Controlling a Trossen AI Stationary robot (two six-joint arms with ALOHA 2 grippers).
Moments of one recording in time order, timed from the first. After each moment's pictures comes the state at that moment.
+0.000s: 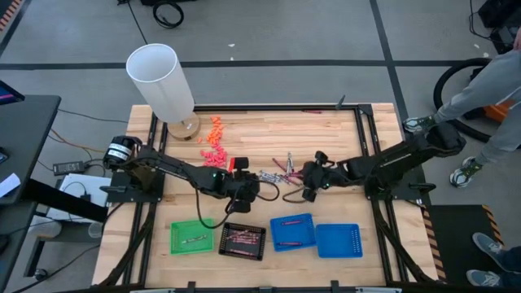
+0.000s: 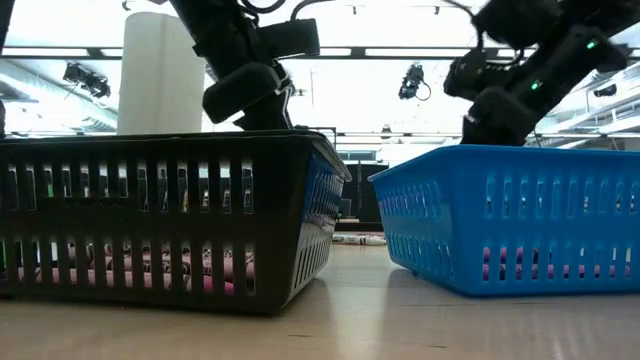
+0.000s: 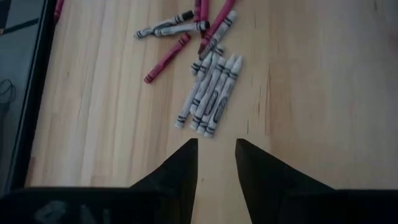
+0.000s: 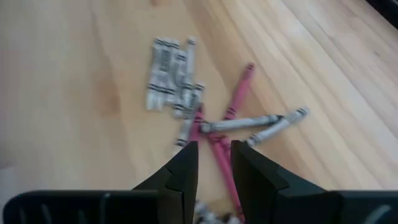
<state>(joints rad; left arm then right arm) -0.22 1.71 1.16 -0.47 -0.51 -0.03 0.14 1.29 0.54 -0.09 0.43 0.34</state>
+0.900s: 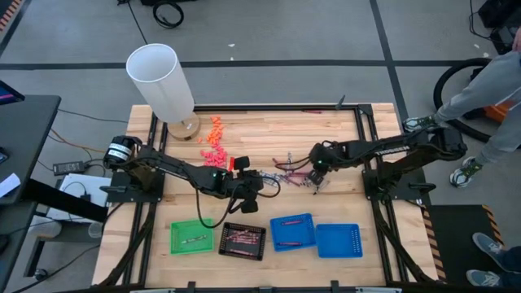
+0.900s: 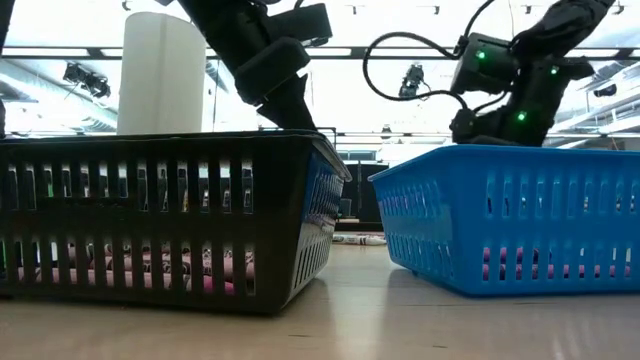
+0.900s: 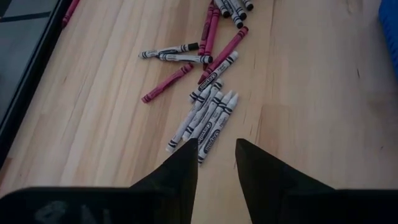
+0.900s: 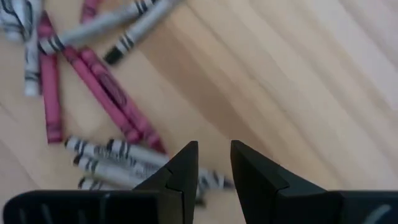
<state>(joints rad) -0.22 1.71 1.16 -0.37 -0.51 -0.14 -0.14 1.28 0.60 -0.53 0.24 0.53</state>
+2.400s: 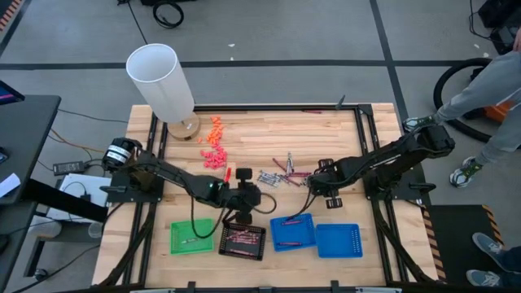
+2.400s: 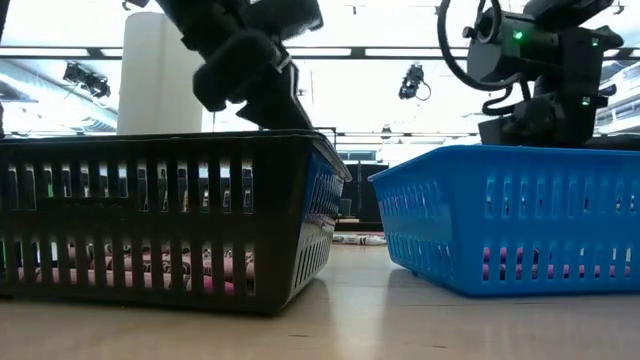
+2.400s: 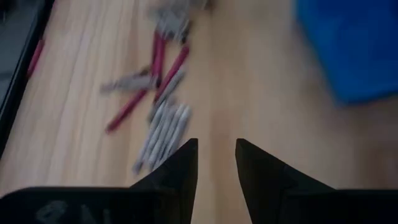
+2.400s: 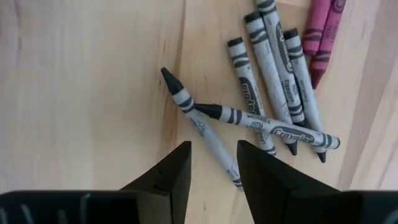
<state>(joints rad) -0.31 1.71 1.08 -0.19 -0.48 0.03 0.15 1.42 0.69 -0.74 0.16 0.04</state>
